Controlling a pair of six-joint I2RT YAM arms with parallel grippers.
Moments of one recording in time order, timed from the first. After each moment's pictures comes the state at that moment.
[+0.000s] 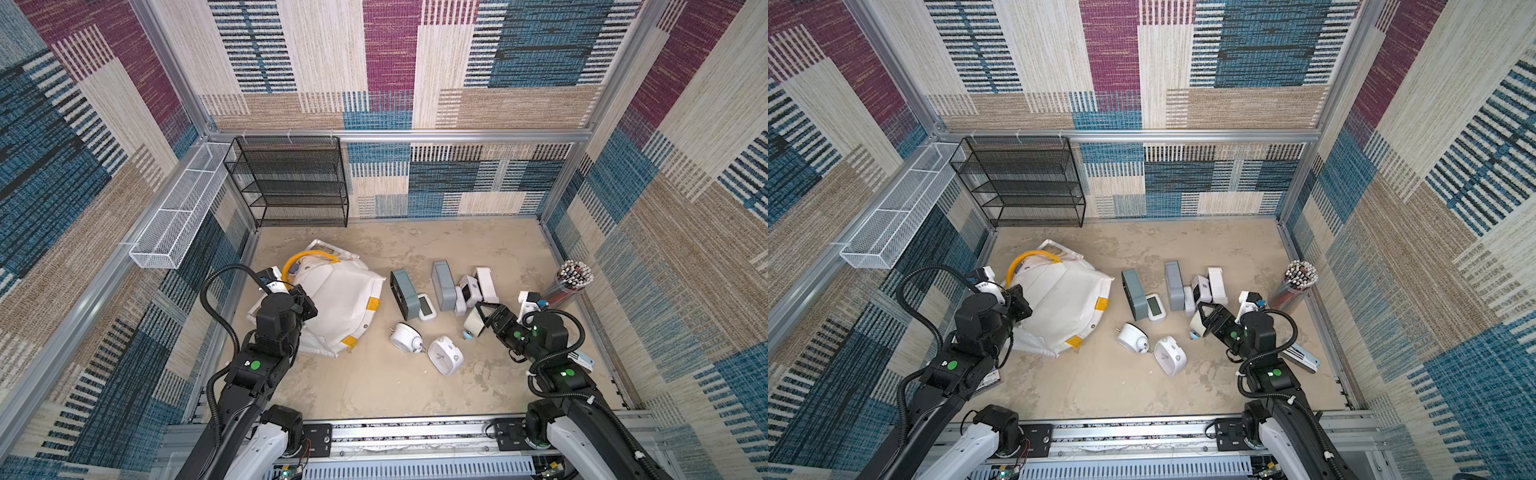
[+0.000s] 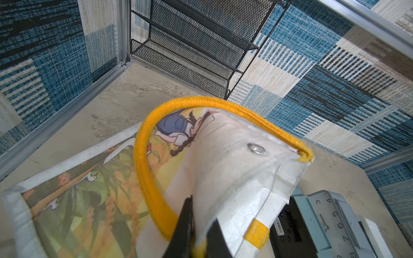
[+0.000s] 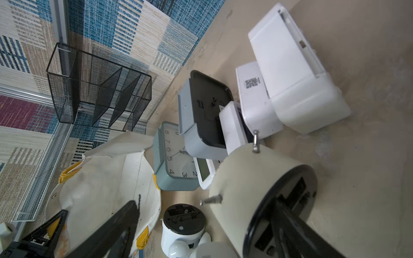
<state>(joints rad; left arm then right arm) -0.29 0.69 0.70 -0.37 -0.34 -0.52 0.19 0.61 0.31 -0.07 -0.30 0.93</state>
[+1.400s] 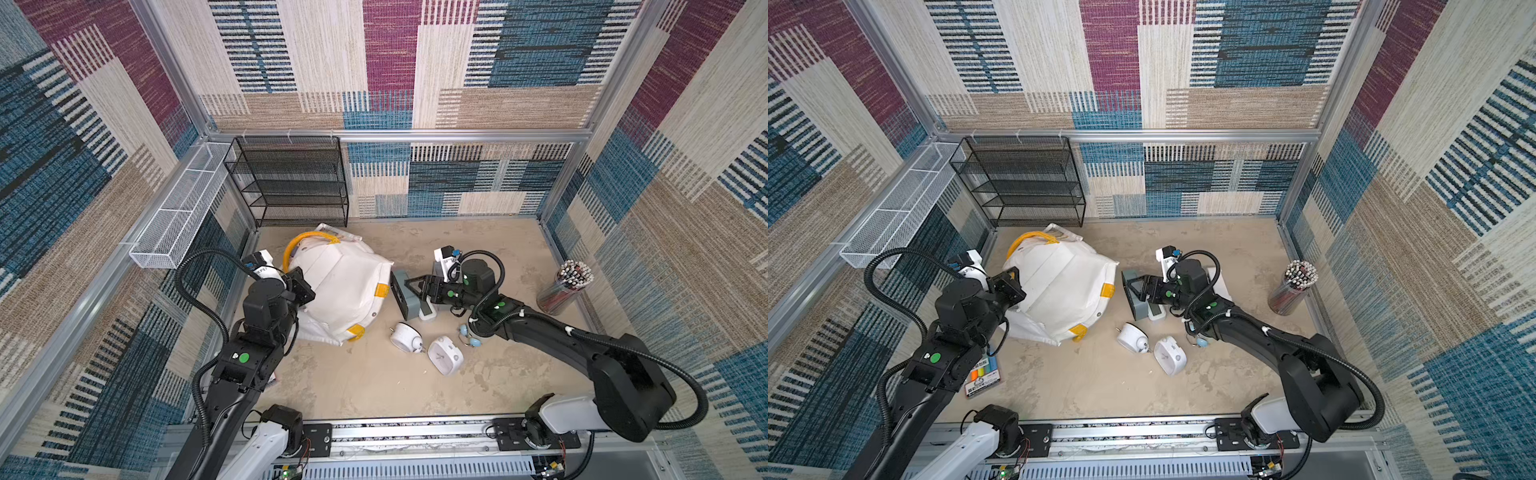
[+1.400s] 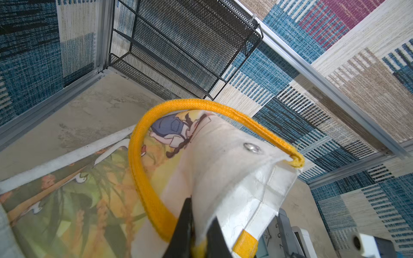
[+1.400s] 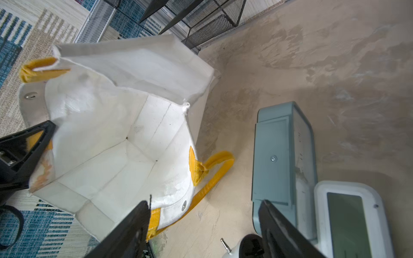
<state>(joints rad) -0.29 0.74 0.89 -0.41 -0.28 -0.64 0.58 1.44 0.83 0.24 -0.42 0.72</state>
